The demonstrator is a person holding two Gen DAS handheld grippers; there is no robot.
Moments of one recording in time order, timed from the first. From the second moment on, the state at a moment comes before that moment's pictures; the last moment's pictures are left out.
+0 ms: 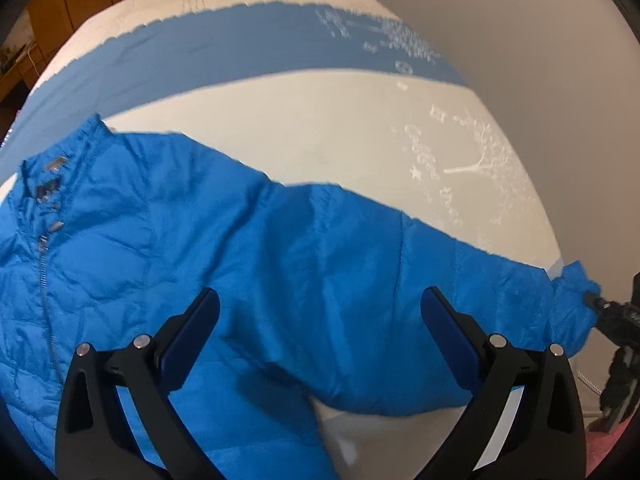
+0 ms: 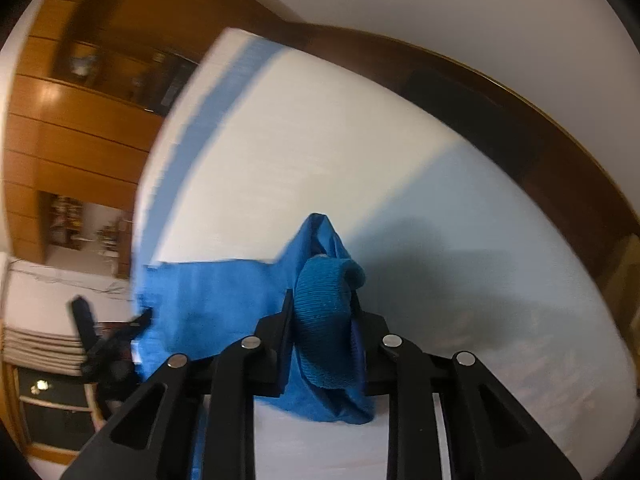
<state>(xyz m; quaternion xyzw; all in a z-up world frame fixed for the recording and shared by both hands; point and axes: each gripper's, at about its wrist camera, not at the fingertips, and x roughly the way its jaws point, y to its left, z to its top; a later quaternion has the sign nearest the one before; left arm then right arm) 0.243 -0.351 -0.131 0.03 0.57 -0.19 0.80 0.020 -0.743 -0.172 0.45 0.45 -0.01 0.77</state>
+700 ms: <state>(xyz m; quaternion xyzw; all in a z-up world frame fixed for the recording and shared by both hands) 0.246 -0.207 -0.104 -0.06 0.55 -0.13 0.82 0.197 -0.488 -0.144 0.31 0.53 0.17 0.77</state>
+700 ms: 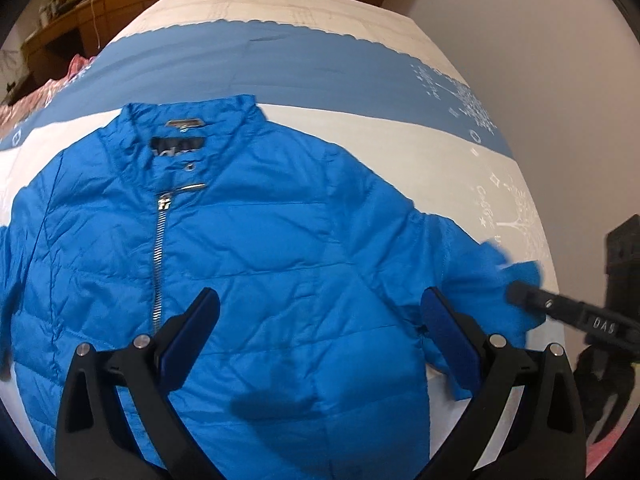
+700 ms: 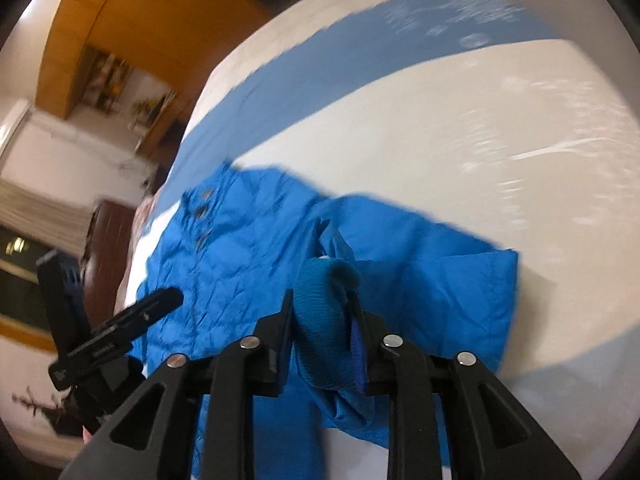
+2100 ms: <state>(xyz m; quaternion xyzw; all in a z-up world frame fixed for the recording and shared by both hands) 0.230 -0.104 -0.040 -0.14 0.46 -0.14 0.87 0.154 -0.501 -0.143 0.29 0.51 0.14 0.80</state>
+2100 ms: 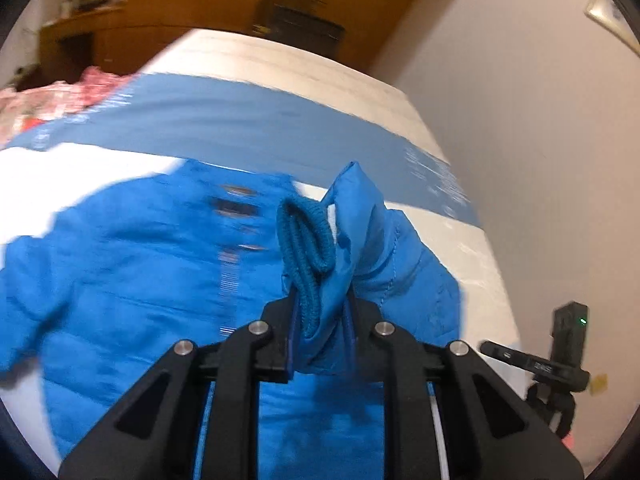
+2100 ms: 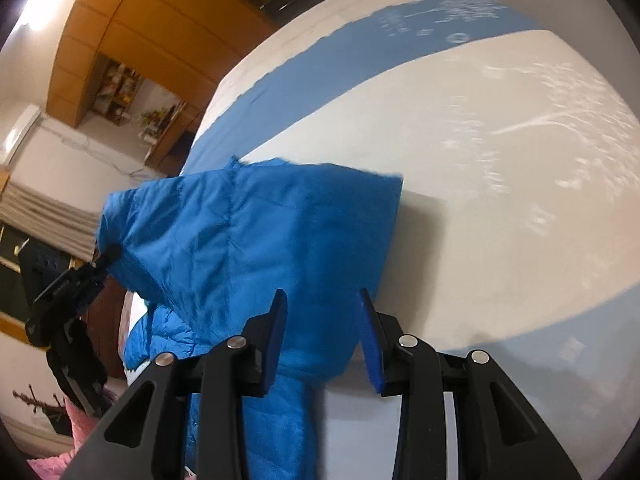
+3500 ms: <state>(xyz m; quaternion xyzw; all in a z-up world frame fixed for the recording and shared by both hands) 0.268 0.008 -0.182 -0.08 0.57 -0.04 0.82 0.210 -0.317 -0.213 0.18 0.62 0.08 0.76</state>
